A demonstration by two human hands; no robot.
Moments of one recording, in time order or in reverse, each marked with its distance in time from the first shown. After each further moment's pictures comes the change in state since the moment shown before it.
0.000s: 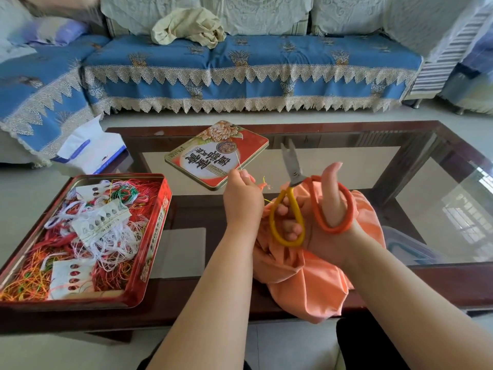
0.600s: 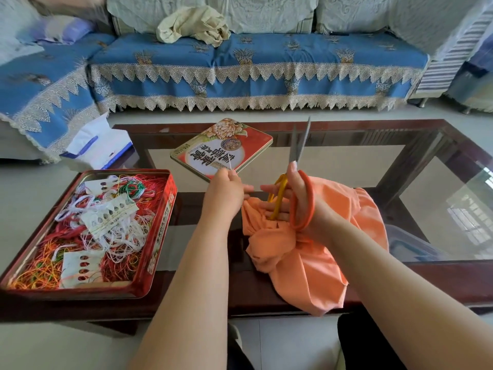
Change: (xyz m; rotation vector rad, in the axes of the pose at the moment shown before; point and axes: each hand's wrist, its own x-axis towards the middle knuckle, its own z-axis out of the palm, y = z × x) left_hand 0.030 -0.021 -0.033 0.120 -0.206 -0.103; right_hand 0.023 -0.001 0.022 -0.366 0.110 -0.035
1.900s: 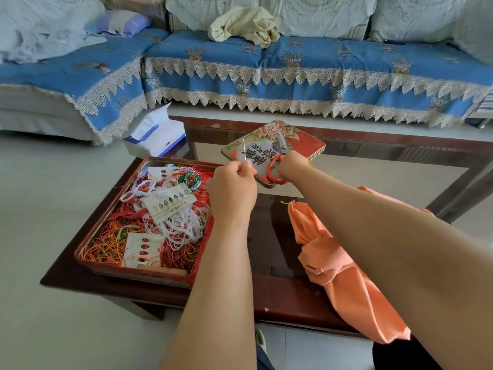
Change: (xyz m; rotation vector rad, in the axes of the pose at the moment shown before) left_hand -0.009 -0.016 -0.084 0.102 0.388 0.120; right_hand 0.158 -0.031 0.096 -1.379 0.303 -0.025
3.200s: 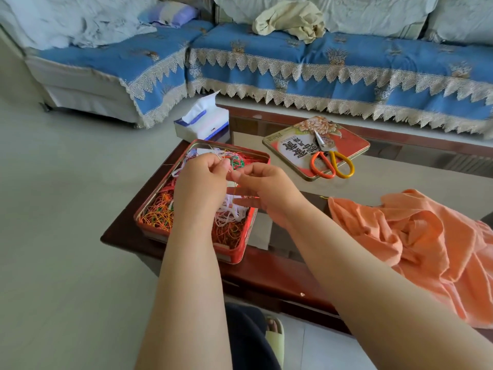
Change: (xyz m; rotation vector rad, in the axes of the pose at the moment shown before) left_hand -0.019 -0.039 -0.119 0.141 0.063 -0.019; right_hand -0.142 -0.084 0.038 1.268 -0.472 -0.351
